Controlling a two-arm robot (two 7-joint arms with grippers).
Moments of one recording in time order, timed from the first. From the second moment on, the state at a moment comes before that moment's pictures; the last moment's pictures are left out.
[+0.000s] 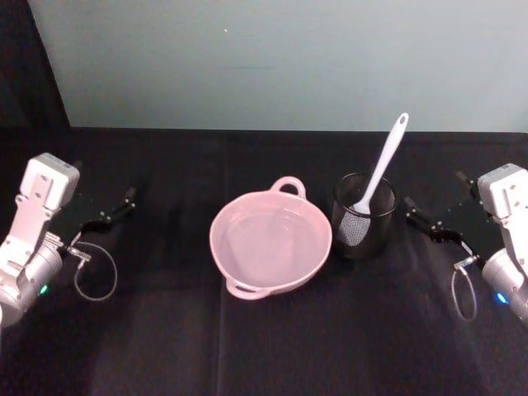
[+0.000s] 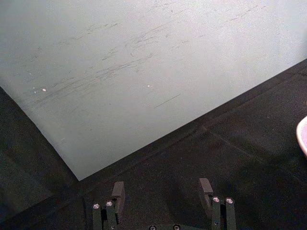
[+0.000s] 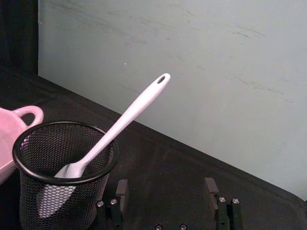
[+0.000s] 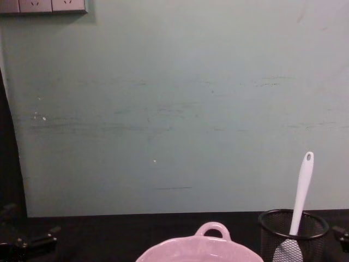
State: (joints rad) left arm -0.20 0.60 0.45 -1.41 -0.25 -0.12 0.03; right arm 0.20 0.60 -0.45 -1.41 0.25 -0.12 -0.03
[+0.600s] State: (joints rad) left arm -0.20 0.60 0.45 -1.41 -0.25 -0.12 0.03; right arm 0.20 0.60 -0.45 -1.41 0.25 -0.12 -0.03
